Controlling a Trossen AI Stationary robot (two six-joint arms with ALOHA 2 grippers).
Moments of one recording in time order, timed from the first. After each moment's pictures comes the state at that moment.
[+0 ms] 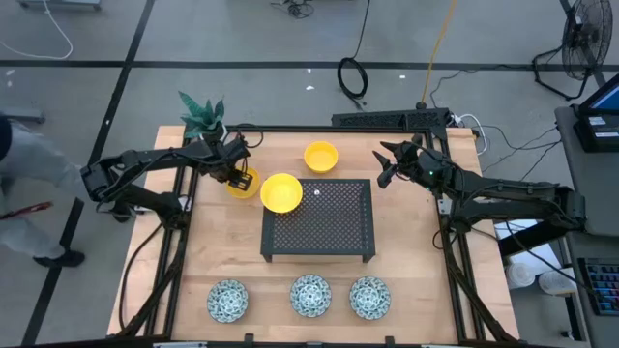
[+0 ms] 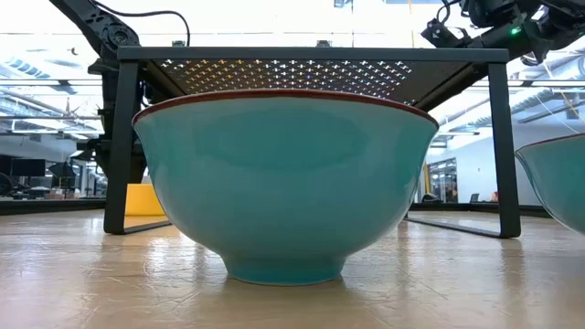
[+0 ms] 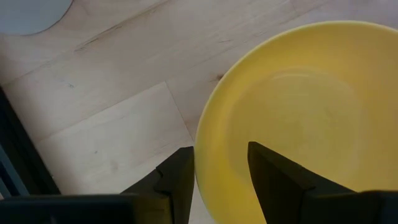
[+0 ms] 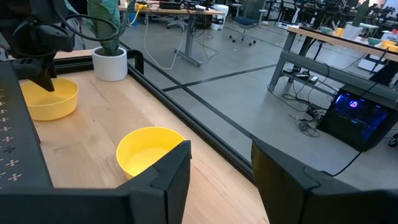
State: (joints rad) left arm 0.62 1.34 0.70 -0.78 -0.13 -0.52; right arm -0.33 0.83 0.45 0.17 0.41 -0.05
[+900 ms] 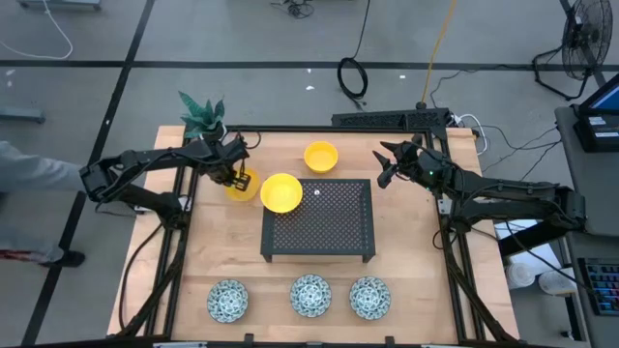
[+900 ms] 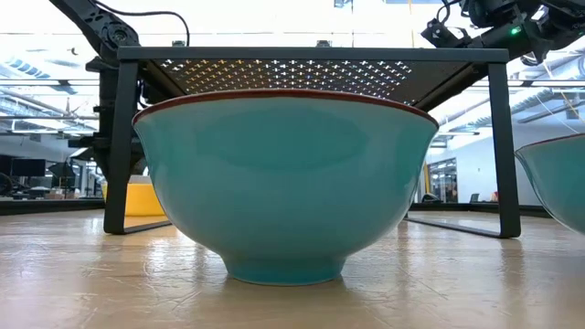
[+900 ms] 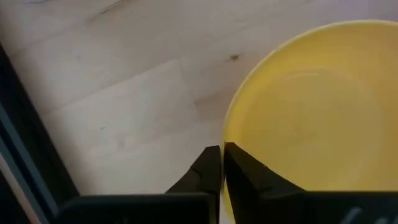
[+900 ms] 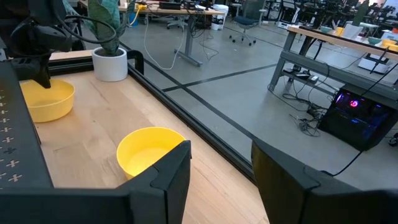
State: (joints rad) left arm 0.62 1.33 0.70 -0.84 -0.13 -0.58; right arm -0.33 0.83 0.45 0.17 0.41 -0.04
